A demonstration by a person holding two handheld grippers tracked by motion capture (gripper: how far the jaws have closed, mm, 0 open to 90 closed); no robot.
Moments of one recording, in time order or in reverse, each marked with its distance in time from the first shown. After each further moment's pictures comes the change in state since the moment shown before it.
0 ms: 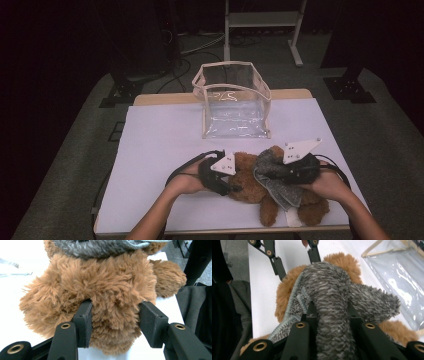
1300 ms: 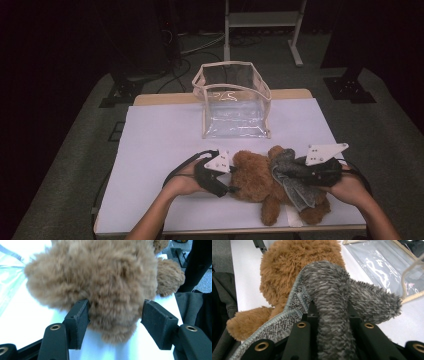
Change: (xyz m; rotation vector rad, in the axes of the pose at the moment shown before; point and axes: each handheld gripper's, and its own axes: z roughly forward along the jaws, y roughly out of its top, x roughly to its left) left arm 0.003 -0.016 -0.002 -0.046 -0.005 -0.071; right arm -0.010 -0.046 -0.031 -0.011 -0.093 0.047
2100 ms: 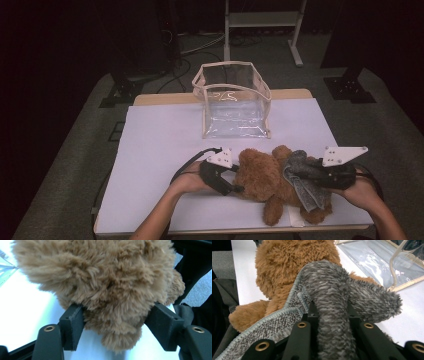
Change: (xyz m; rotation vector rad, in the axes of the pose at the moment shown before) left arm 0.015 -0.006 0.023 -0.086 -0.092 -0.086; right arm -0.009 -0.031 -0.017 -0.070 -0.002 0.071
